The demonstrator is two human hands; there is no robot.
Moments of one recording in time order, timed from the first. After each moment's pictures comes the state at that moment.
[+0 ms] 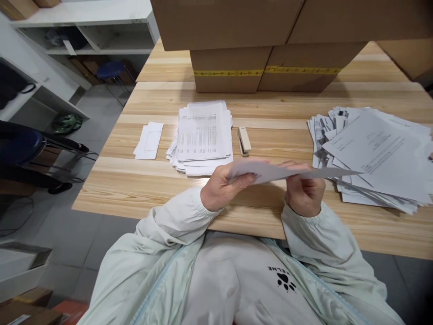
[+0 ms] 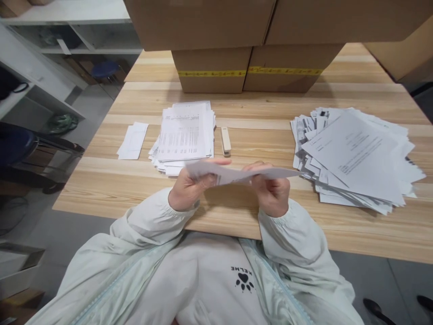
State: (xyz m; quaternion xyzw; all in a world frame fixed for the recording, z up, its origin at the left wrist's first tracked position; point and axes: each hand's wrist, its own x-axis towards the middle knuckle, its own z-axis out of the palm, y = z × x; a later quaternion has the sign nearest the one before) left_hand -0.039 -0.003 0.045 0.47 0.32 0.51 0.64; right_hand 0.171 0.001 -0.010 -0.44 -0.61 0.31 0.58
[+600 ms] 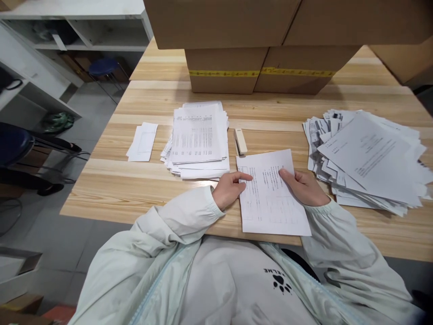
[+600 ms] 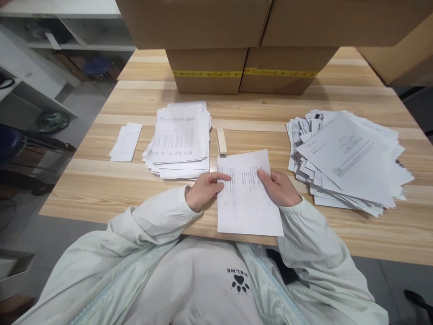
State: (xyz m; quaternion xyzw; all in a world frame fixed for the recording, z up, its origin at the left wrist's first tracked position) left_hand -0.010 0.009 -0.020 0.40 0.54 0.32 0.67; right_hand 0.229 0.030 -0.019 -0.64 -0.58 0.44 0.24
